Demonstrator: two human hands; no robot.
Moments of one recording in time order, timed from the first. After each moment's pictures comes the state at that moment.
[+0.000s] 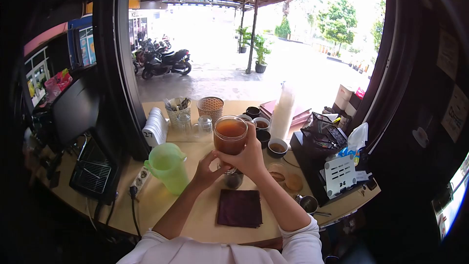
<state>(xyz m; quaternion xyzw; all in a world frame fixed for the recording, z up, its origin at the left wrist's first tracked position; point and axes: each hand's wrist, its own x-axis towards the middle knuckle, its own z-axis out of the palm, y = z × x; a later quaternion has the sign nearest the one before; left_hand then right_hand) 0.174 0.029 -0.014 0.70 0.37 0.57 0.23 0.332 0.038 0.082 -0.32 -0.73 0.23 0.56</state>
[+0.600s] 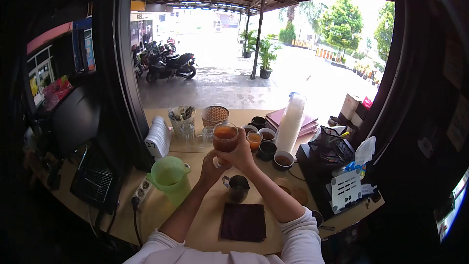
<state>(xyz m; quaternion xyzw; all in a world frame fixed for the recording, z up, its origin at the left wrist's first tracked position) 0.157 0.112 -0.055 0.64 0.50 0.57 0.12 0.287 0.135 0.039 -0.32 -0.73 0.29 0.53</state>
